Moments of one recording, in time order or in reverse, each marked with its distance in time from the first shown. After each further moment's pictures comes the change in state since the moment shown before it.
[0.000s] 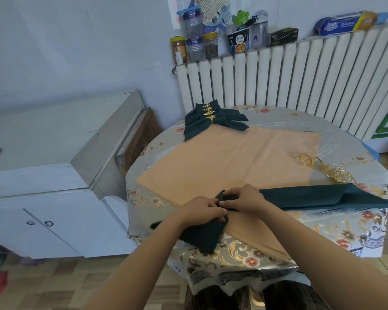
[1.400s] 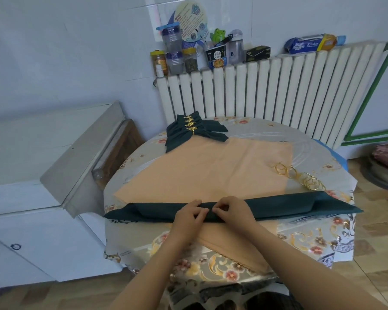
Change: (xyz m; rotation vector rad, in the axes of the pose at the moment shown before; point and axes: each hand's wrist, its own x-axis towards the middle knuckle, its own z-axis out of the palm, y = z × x) left_hand 0.049 -0.018 0.046 -0.173 0.499 0.116; right_hand -0.014 0.020 0.002 0.193 0.263 -0.174
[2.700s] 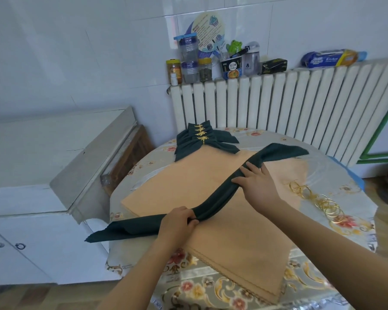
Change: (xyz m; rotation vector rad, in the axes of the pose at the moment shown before) left_hand 0.022 -0.024 -0.040 0.388 0.121 0.092; right_hand 0.063 -0.016 -0.070 -0.778 0.189 -0.230
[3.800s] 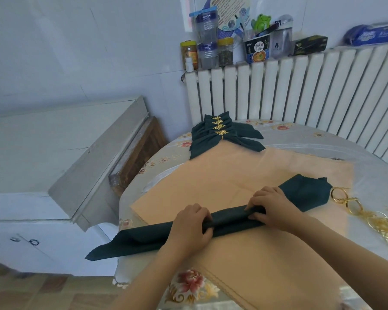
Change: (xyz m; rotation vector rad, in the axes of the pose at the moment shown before) left_hand 0.033 -0.025 -0.002 0.059 0.000 0.125; right_hand 0.036 0.010 0.070 0.345 -0.215 -0.231
